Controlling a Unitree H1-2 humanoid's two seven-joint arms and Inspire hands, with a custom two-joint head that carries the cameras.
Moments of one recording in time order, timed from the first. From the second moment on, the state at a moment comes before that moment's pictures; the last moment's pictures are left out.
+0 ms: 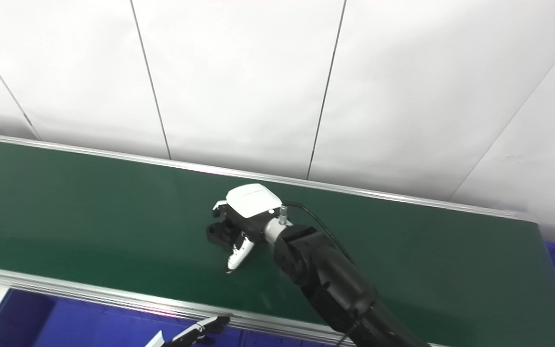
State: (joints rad) left arm 0.32 0.37 -0.58 0.05 0.23 -0.44 0.16; right arm -0.60 -0.16 0.76 0.26 -0.88 0.17 0.38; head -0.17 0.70
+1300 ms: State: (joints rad) left arm 0.34 0.39 -0.58 0.02 0.22 -0.44 0.16; right arm -0.45 -0.20 0.57 -0.25 -0.88 0.08 0.44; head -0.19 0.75
